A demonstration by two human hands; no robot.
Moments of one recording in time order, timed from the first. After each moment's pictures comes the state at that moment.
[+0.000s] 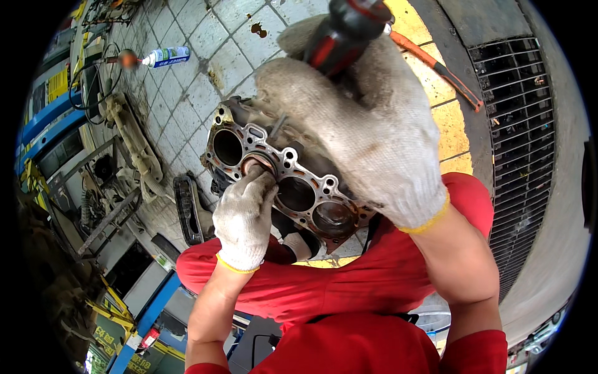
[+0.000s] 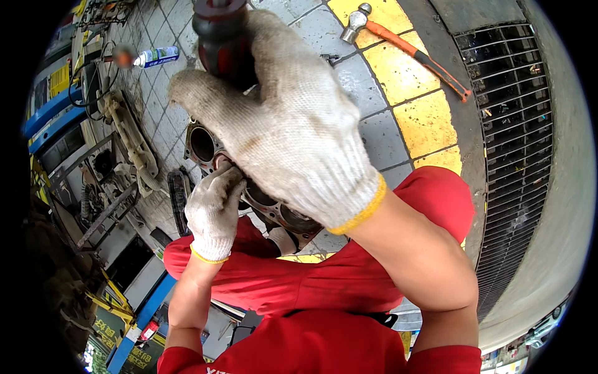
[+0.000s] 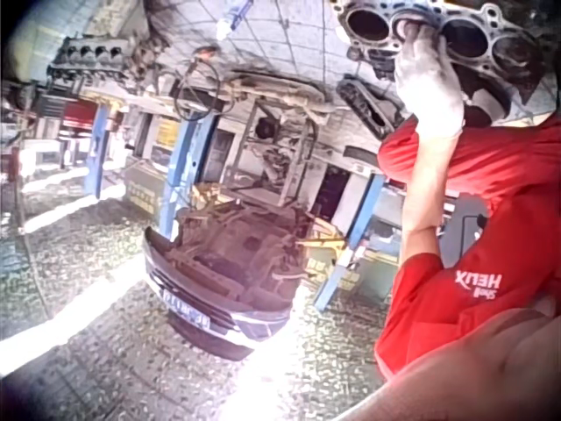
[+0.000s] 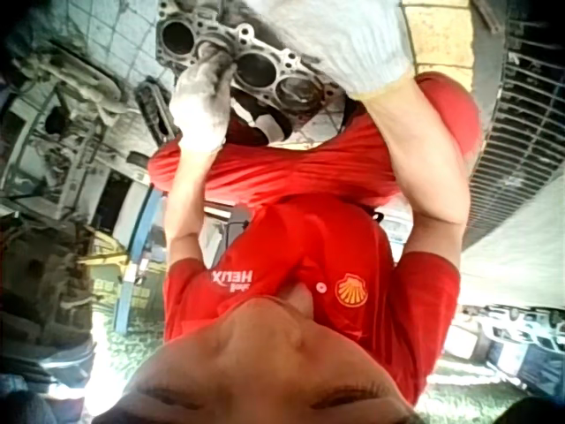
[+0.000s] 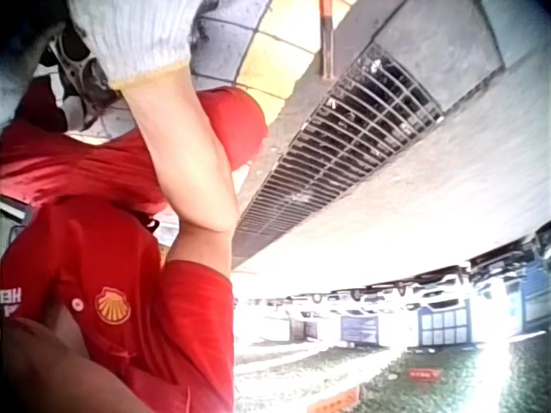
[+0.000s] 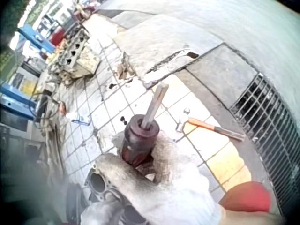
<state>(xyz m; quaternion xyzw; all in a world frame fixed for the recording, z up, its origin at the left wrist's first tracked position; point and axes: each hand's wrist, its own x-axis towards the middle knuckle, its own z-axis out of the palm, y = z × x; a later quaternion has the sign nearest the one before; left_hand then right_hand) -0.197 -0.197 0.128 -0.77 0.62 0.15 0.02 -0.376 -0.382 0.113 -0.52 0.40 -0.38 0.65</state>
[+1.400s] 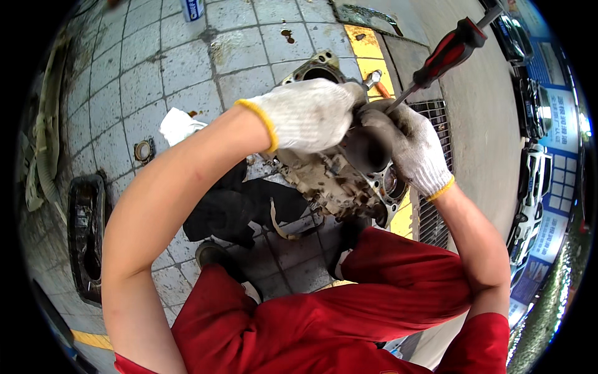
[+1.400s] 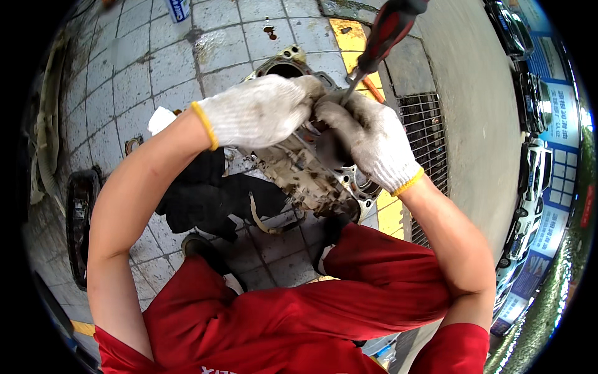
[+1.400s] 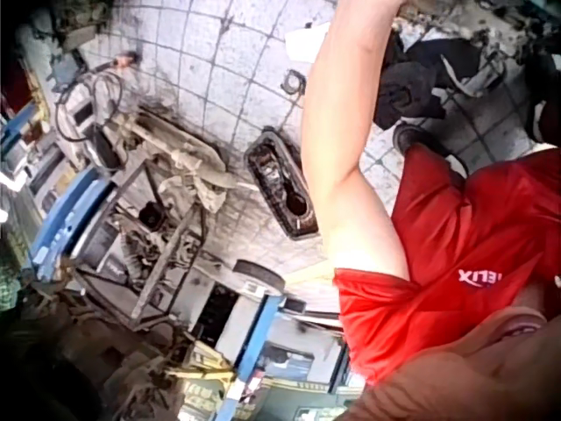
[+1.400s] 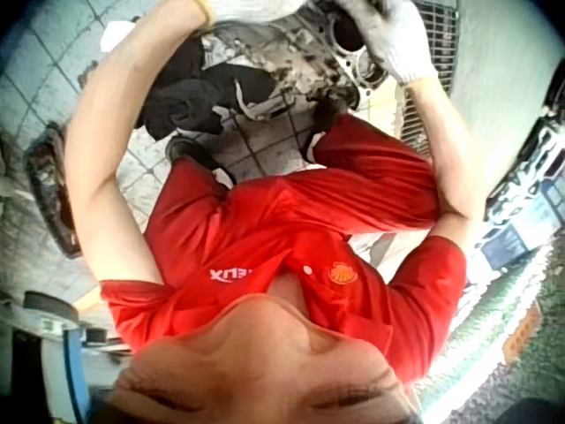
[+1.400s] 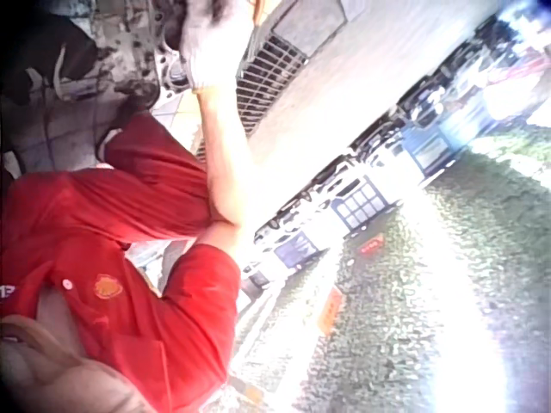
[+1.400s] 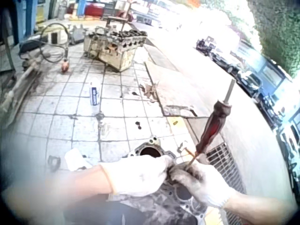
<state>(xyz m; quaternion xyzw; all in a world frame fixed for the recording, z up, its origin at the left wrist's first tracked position) -0.038 -0.196 0.055 -0.44 0.78 0.35 -0.27 -0.266 -0.217 0.132 -0.78 0.50 -0.09 0.37</state>
